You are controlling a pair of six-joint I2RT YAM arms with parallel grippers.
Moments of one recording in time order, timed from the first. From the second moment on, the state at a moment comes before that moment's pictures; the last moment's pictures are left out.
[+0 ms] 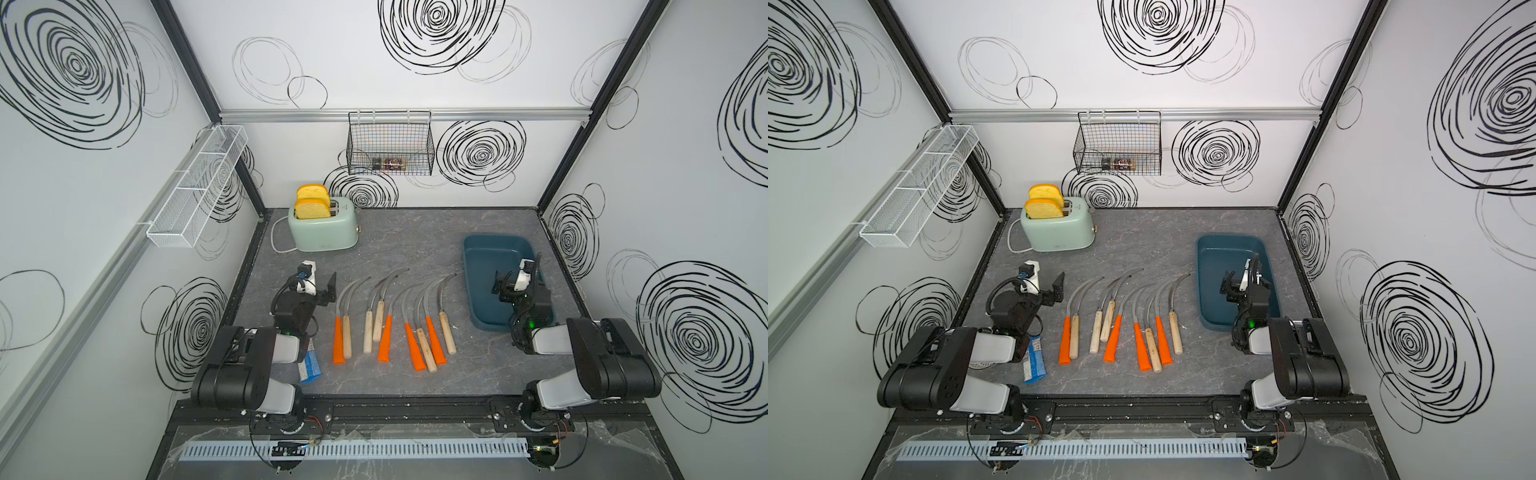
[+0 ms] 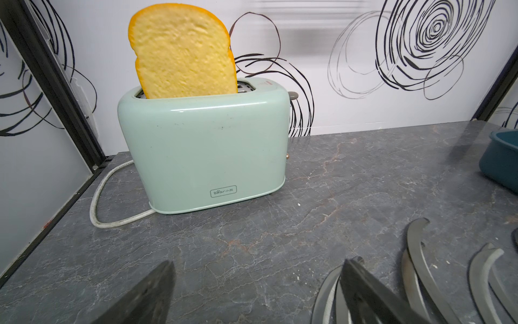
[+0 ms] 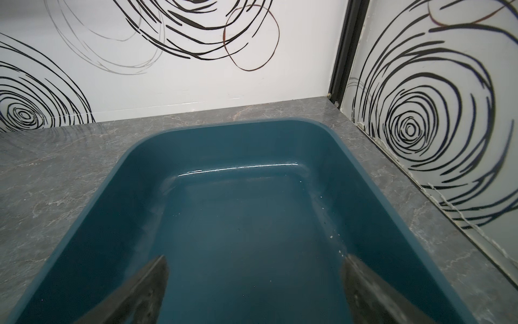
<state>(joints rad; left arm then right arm) 0.00 1.47 0.20 1.14 0.15 0.01 0.01 1.48 0.24 1.01 0.12 0.09</state>
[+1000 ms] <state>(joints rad) -0.02 1.21 0.83 -0.02 0.13 0.09 0.24 1.23 0.76 0.06 0.14 0.21</state>
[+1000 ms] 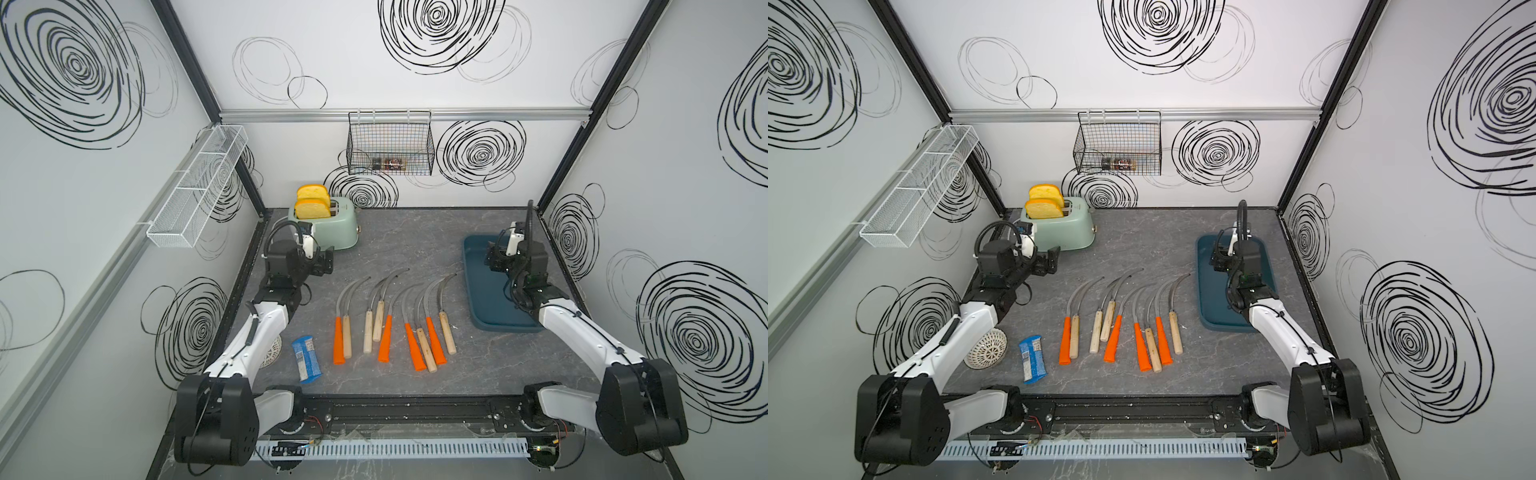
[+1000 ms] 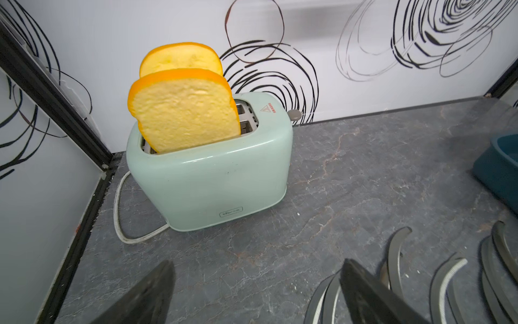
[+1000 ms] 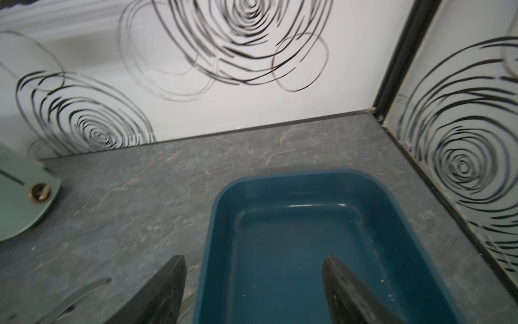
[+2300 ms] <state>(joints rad) -0.11 1.41 1.29 -0.61 0.14 0.17 0.74 1.41 0.86 -0.66 -0.03 0.58</state>
